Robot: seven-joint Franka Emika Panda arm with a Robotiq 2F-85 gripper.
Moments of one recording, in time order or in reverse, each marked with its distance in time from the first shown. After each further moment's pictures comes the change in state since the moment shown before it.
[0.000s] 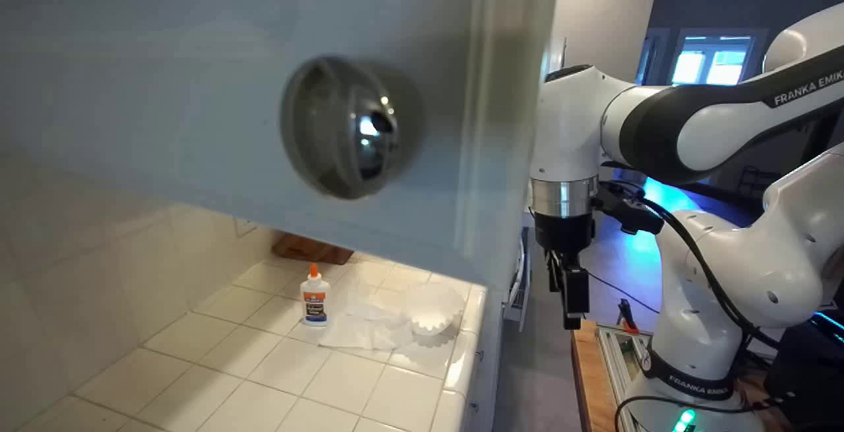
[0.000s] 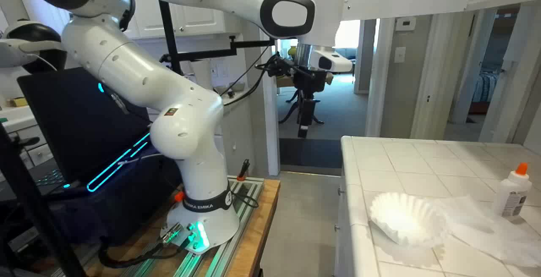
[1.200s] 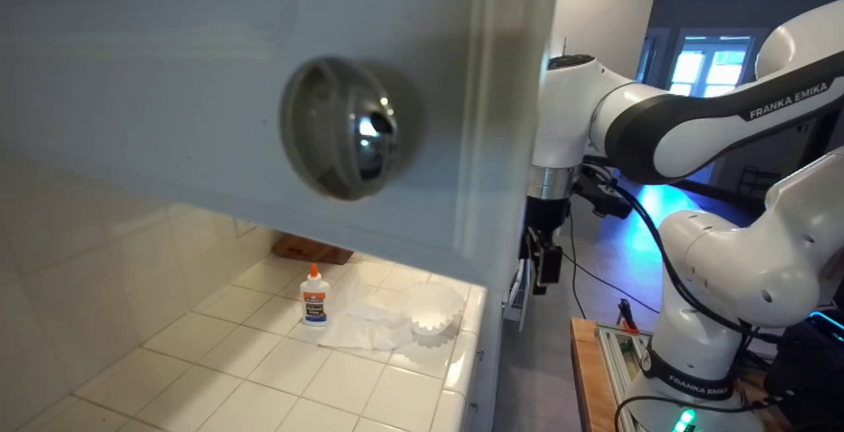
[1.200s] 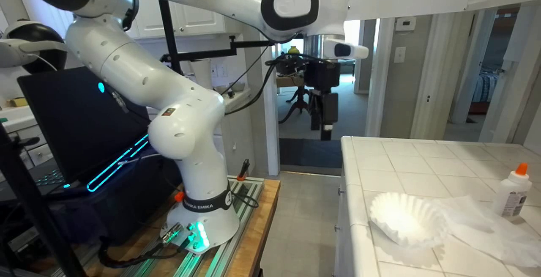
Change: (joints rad) arm -0.053 0.001 -0.044 0.011 -0.225 0.112 -0.147
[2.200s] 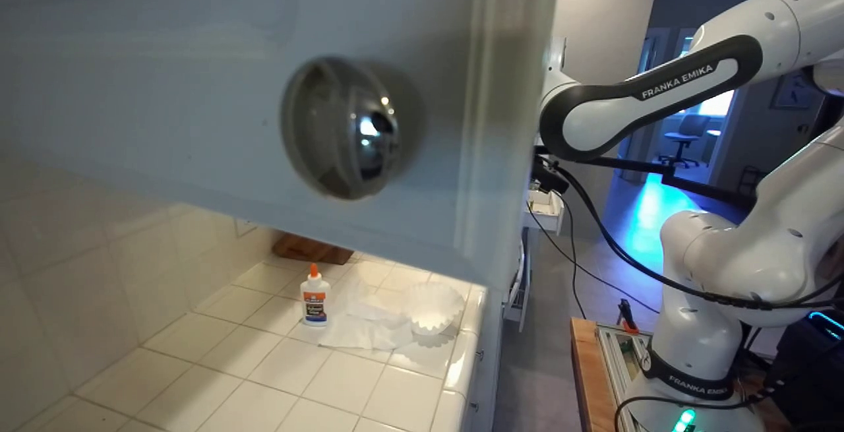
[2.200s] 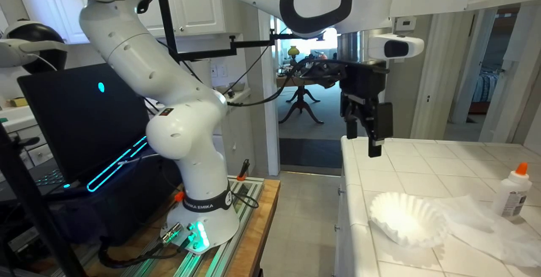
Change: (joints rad) arm -0.053 0.177 -0.219 0.094 -0.038 0.202 -0.250
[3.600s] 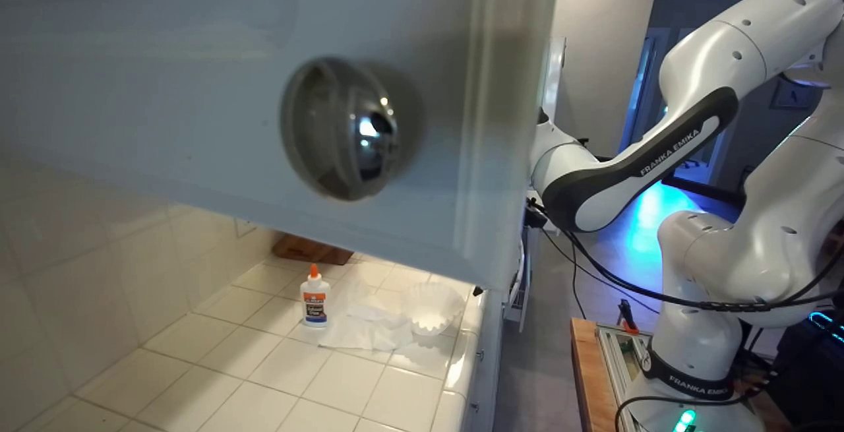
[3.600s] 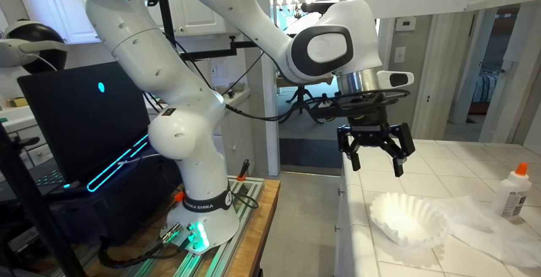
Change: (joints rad) arm 0.054 0.135 0.030 -0.122 -0.296 0.356 -0.259
